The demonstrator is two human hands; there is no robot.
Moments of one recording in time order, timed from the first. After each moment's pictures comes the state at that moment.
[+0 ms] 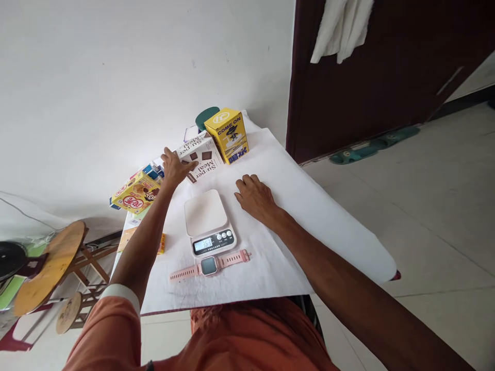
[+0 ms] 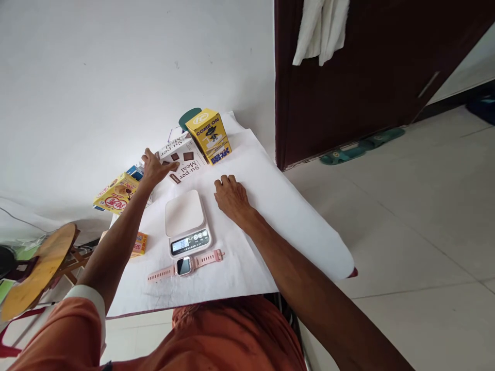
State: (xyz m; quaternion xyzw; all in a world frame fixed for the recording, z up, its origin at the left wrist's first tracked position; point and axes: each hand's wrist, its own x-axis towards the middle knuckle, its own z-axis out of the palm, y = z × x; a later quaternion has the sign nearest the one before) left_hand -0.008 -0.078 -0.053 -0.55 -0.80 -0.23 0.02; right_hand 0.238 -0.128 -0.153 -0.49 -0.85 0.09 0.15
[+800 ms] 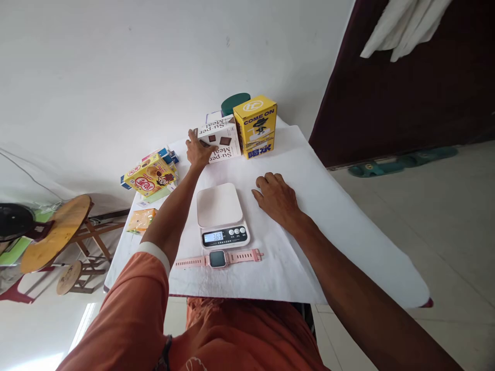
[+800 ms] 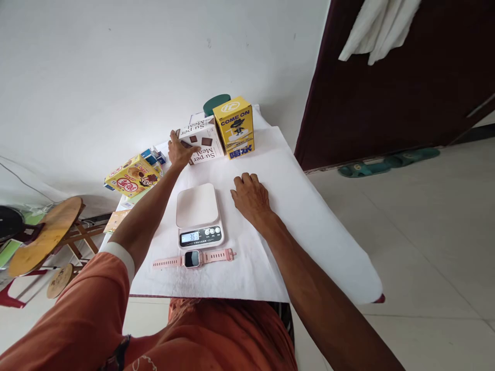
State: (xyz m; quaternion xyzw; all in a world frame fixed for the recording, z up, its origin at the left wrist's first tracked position) left_hand -0.013 -0.034 -0.090 -0.48 -0.83 -0.30 -0.01; right_hand 0.238 -0.122 -0.172 -0.49 -0.85 0.05 0.19
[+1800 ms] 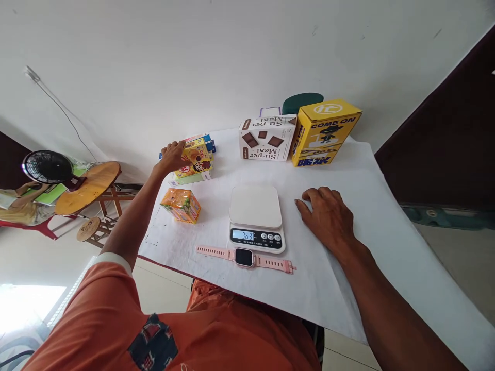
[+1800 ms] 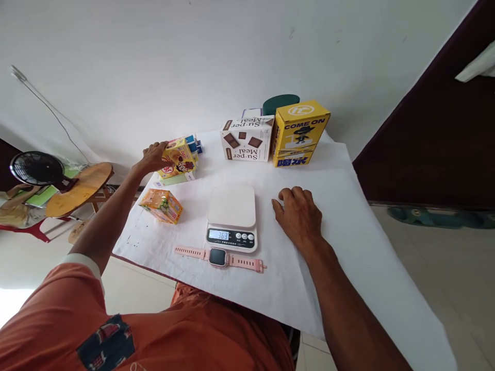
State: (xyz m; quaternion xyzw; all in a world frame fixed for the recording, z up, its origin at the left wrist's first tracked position) left_hand -0.174 -0.200 -0.024 -0.53 -0.85 -0.05 0.02; right_hand 0.244 -0.119 -0.193 -0.46 -0.85 0.06 0.26
